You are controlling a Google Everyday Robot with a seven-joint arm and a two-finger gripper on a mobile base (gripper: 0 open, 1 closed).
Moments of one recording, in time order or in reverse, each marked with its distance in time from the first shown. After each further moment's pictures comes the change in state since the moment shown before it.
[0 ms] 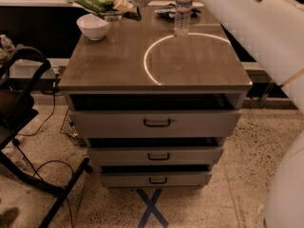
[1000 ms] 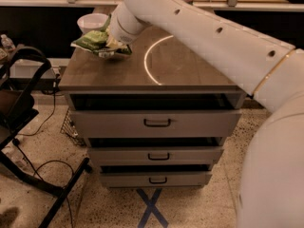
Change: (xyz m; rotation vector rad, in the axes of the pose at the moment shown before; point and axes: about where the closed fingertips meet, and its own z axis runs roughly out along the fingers) arm 0.017 0.080 0.090 -0.138 0.011 0.022
